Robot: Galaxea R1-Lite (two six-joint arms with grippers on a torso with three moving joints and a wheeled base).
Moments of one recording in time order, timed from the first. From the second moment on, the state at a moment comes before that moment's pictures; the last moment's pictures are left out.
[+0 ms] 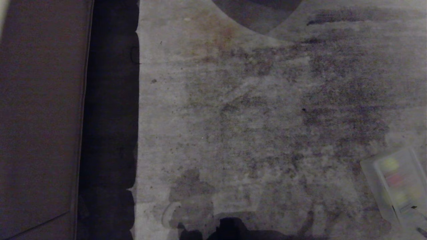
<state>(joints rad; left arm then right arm) 0.00 0.00 0.00 0.00 0.05 -0.05 -1.15 2.76 -0.77 -1.33 0.99 0.44</state>
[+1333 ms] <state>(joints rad) 0.00 0.00 0.00 0.00 0.05 -0.05 -1.10 2.70 -0.69 -1.29 0.97 0.31</state>
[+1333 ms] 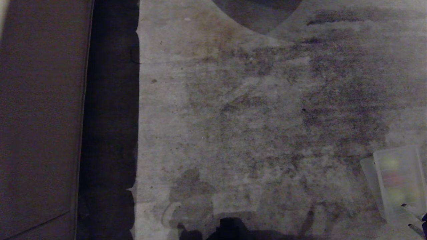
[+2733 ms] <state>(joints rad) 0.00 0.00 0.00 0.00 0.05 -0.05 -1.12 2.75 -0.83 -1.11 0.78 0.14</state>
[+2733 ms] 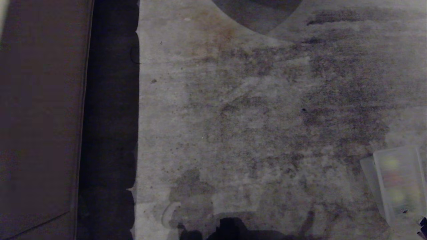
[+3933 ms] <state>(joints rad) 0.00 0.00 0.00 0.00 0.05 -0.05 -1.15 2.78 -1.02 -0.93 0.66 0.01</state>
